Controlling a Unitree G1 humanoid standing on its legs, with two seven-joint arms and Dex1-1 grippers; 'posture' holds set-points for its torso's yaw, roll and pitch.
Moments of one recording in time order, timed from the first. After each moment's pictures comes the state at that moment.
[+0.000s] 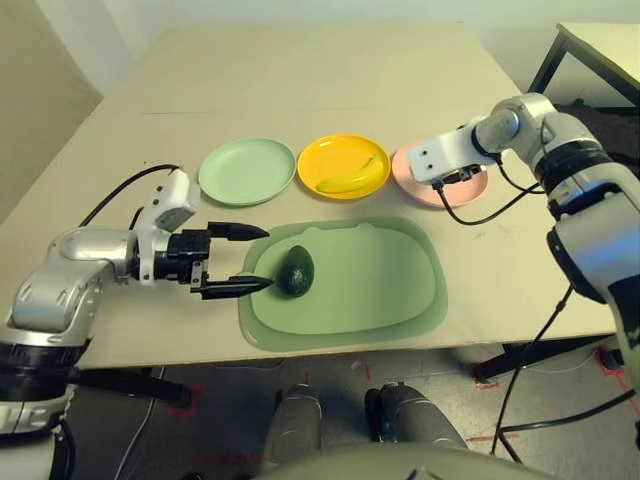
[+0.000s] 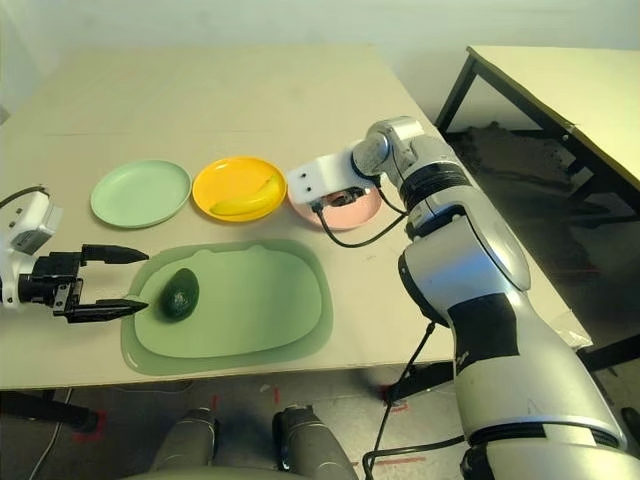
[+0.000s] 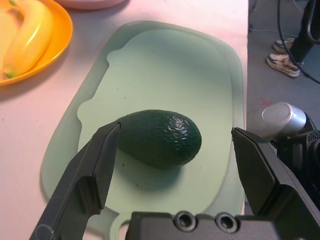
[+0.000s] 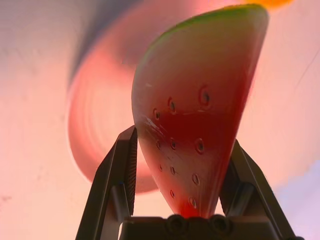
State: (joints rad) left arm -0.15 0.97 0.15 -0.16 -0.56 0.44 -1.32; right arm -1.38 -0.48 0.68 1.37 -0.69 -0.45 0.85
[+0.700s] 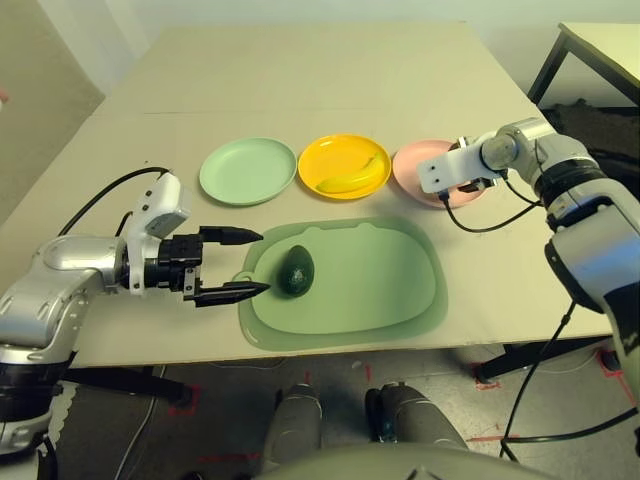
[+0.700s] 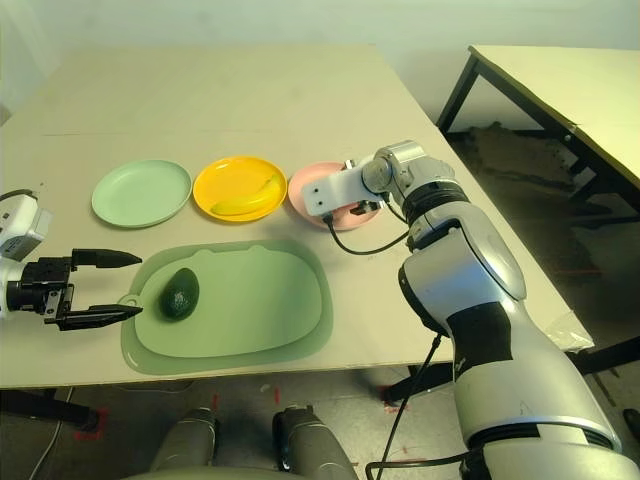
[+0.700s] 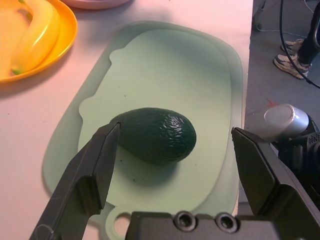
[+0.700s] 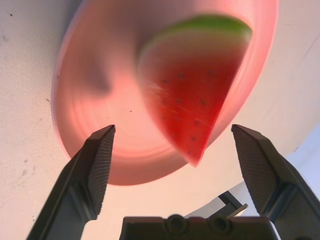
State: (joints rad) left arm -0.15 0.97 0.18 -0.20 -0.58 0.46 -1.30; right arm -1.35 -0.48 0.68 1.38 -0.76 -0.44 0.75
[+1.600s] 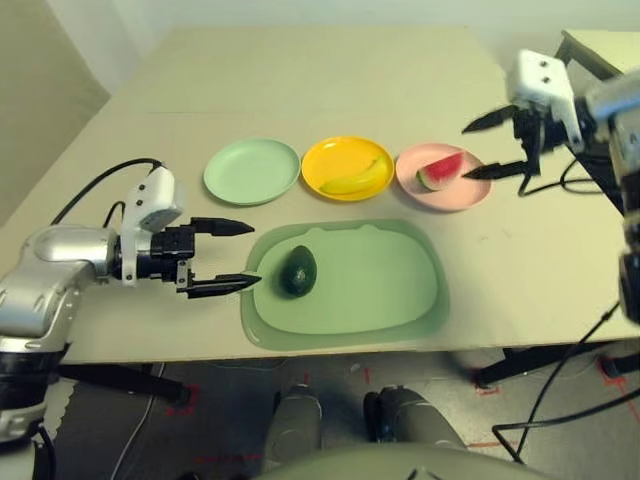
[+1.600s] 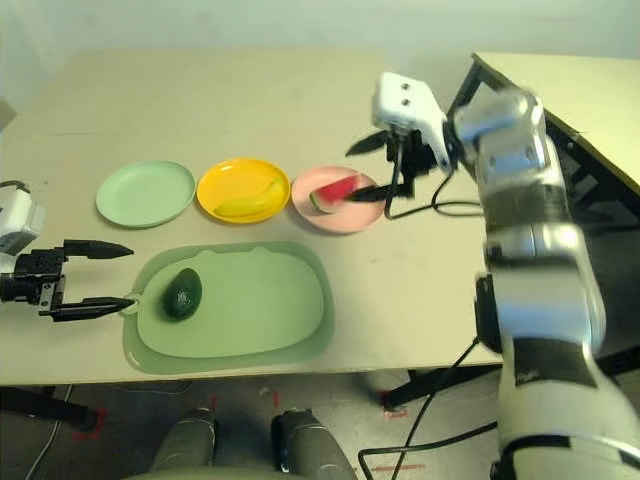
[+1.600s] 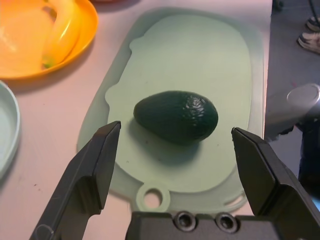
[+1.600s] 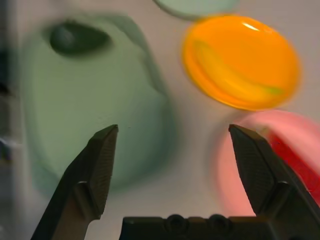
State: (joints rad) left arm -0.22 1.02 0.15 -0.09 -0.50 0.34 -1.36; right arm -0.78 -0.72 0.01 0.14 0.17 0.58 1.49
